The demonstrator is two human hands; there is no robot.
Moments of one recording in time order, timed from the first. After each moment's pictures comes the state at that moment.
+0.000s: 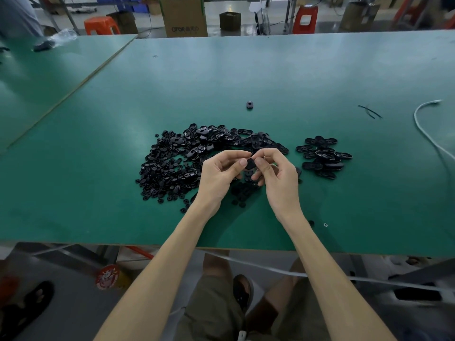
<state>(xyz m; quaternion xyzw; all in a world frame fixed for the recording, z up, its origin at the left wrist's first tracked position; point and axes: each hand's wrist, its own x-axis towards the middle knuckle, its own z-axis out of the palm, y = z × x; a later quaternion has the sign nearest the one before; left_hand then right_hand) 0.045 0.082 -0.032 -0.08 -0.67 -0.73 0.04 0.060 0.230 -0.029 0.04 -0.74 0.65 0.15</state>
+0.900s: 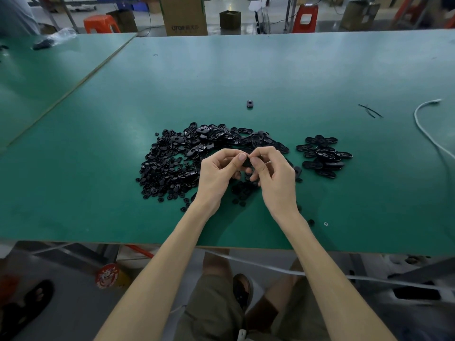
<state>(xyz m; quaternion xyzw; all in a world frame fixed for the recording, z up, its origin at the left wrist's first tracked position) 0.044 0.082 -0.035 -0.06 -0.65 -0.76 0.04 0.060 0.224 -0.031 0.07 -0.77 0.61 0.19</state>
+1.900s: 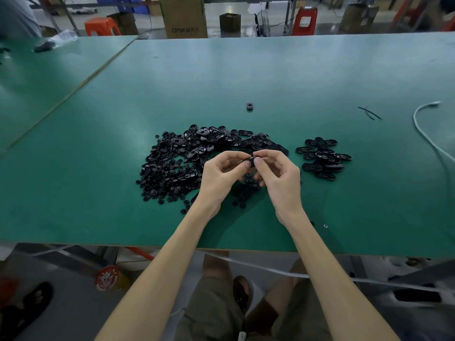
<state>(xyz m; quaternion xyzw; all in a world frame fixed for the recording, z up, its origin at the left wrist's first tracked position) 0.044 0.083 -0.035 -0.08 -0.67 -0.74 0.03 0.058 0.234 -0.035 0.03 -0.68 0.72 0.14</state>
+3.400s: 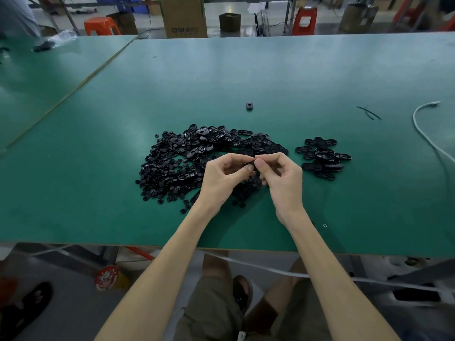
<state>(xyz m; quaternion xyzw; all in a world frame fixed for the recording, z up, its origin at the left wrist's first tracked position) 0.046 0.085 -0.033 -0.10 -0.70 -0.70 0.04 0.053 0.238 -0.042 0.01 -0.68 0.72 0.14</state>
